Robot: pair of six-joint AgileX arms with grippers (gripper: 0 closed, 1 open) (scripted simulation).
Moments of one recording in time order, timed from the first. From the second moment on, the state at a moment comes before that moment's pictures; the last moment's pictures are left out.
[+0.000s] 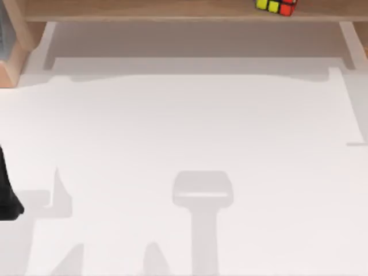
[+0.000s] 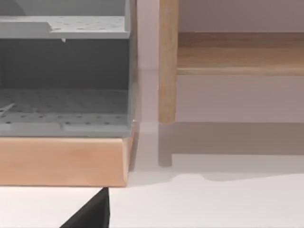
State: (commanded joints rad) left arm 0.00 0.00 0.00 0.00 0.00 0.00; right arm -0.69 2.06 0.51 1.56 -0.66 -1.55
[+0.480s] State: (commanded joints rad) left arm 0.00 0.00 0.00 0.00 0.00 0.00; right arm -0.69 2.06 0.51 1.56 -0.66 -1.55
